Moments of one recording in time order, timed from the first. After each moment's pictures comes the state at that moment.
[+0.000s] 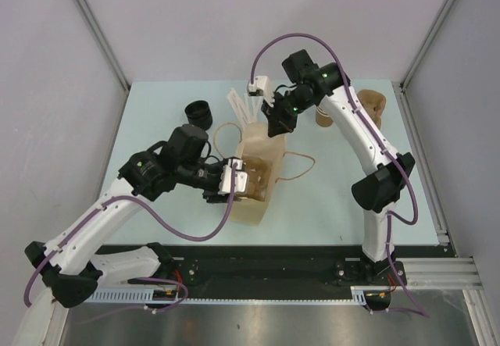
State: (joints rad) left arm -0.74 1.08 1.29 -0.97 0.64 0.86; right arm 0.55 1.99 2.29 -1.36 -0.61 -0.66
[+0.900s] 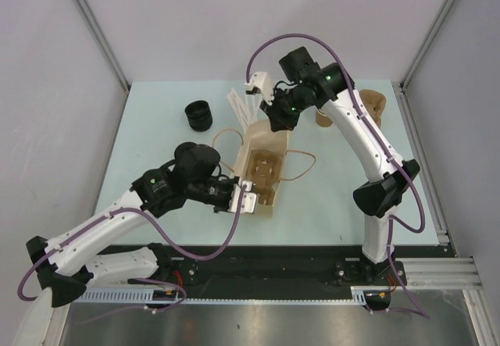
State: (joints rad) left arm -0.91 1.01 1.08 -0.74 0.56 0.78; right arm 0.61 1.95 2.34 -1.36 -0.40 -0.57
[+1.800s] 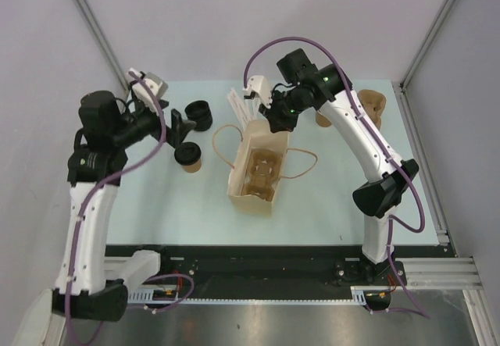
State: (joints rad) left arm -0.10 1.02 1.39 -0.63 0.58 0.27; right arm 0.62 1.94 2.33 -1.36 -0.39 -0.64
